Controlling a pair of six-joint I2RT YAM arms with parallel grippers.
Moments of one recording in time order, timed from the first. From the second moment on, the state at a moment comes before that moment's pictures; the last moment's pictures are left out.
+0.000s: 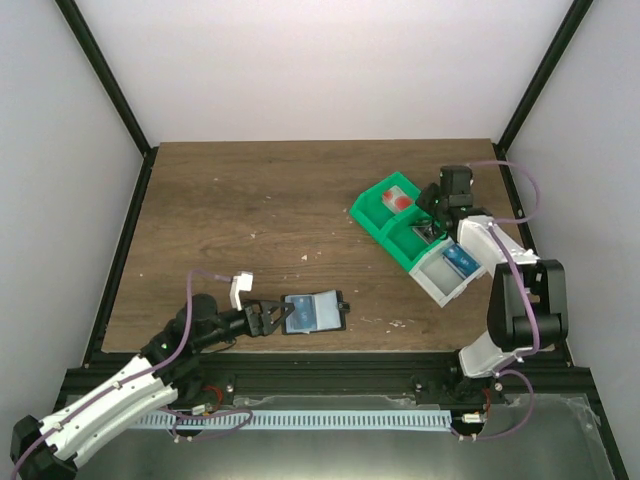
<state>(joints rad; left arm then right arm) -0.80 0.38 0.17 -0.05 0.29 -0.92 0.08 1.55 1.02 -0.14 0.03 0.69</state>
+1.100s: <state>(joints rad) -0.80 0.40 0.16 -0.06 0.28 -0.92 0.07 1.68 1.06 -0.35 0.05 0.54</state>
